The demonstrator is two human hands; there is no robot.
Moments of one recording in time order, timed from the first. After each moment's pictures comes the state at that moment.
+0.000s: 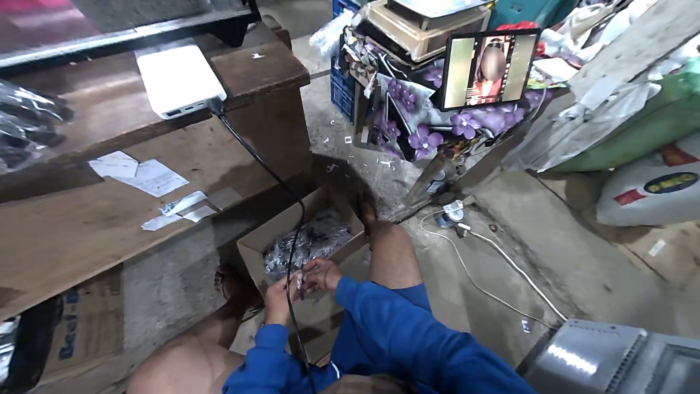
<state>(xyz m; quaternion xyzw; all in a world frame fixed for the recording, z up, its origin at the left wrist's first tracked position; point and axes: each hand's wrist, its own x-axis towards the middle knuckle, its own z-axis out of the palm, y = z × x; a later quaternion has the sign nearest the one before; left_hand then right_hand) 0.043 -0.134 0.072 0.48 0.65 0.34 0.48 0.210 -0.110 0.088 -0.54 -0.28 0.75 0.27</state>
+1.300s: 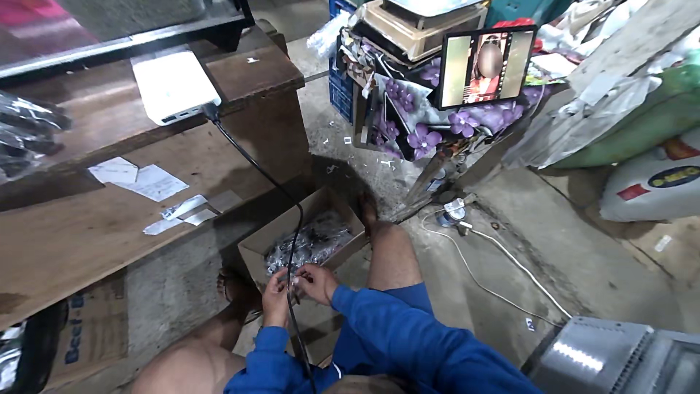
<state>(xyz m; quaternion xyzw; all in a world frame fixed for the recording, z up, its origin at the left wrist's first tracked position) 0.040 -0.133 0.071 0.41 0.67 0.39 0.48 0.198 -0.117 0.074 -0.54 -0.60 0.54 0.24</state>
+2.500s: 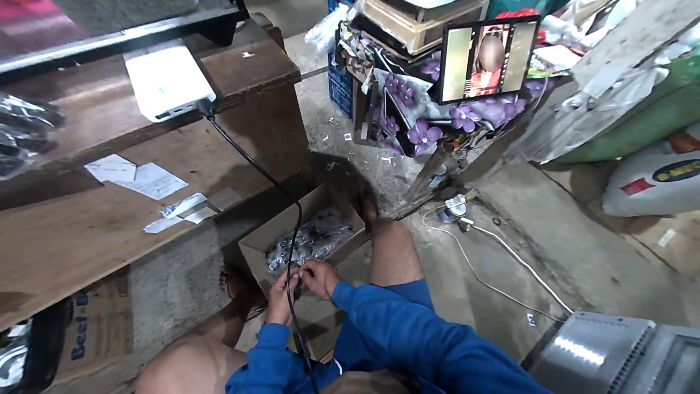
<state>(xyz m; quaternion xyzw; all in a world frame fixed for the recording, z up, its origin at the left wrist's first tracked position) 0.042 -0.134 0.058 0.37 0.58 0.43 0.58 0.200 -0.113 0.077 -0.56 -0.62 0.51 0.22</state>
